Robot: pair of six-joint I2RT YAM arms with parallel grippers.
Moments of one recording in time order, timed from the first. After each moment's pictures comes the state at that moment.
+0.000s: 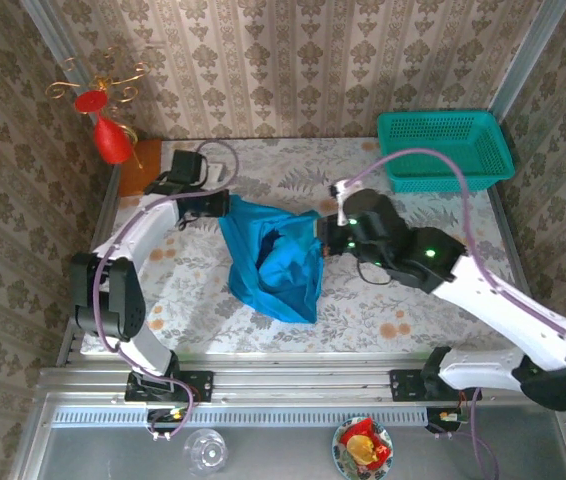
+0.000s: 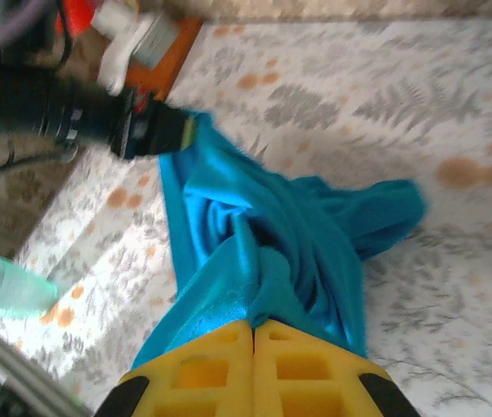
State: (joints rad) left arm -0.22 1.62 1.26 -0.58 0.28 -0.10; right arm 0.84 1.15 1.33 -0.74 0.26 0.52
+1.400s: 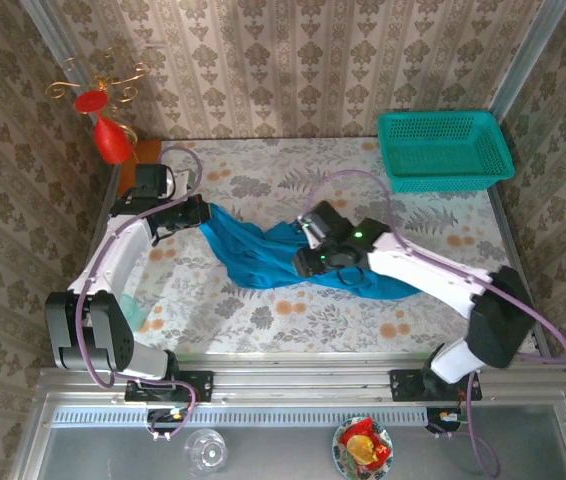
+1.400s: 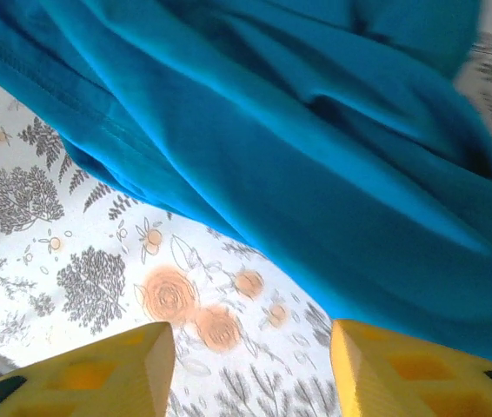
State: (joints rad) left arm -0.11 1.43 1.15 -0.63 0.44 -0.22; right arm 0.78 1.58 1.24 -0.72 0.01 0.34
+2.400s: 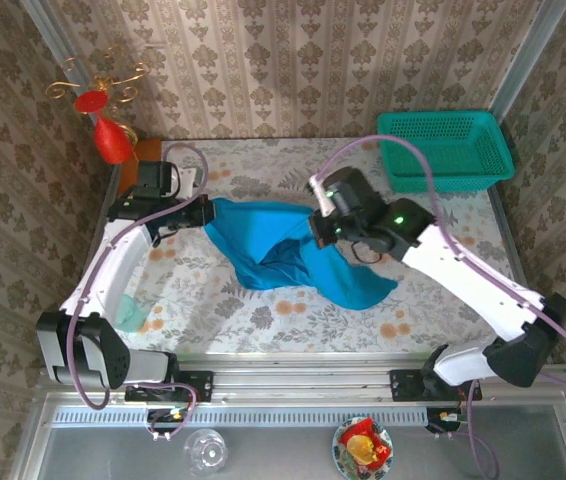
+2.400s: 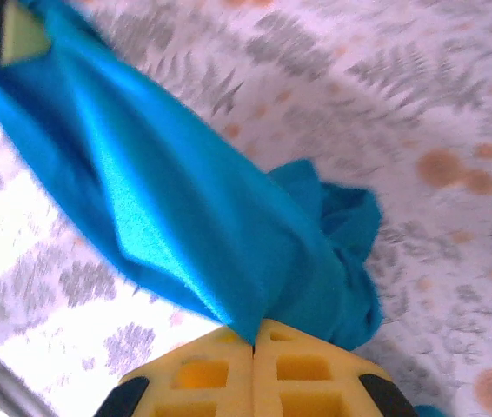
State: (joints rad) left arm -0.19 1.34 1.21 -0.73 0.39 -0.16; right arm 0.70 1.38 1.46 -0.84 0.09 0.24
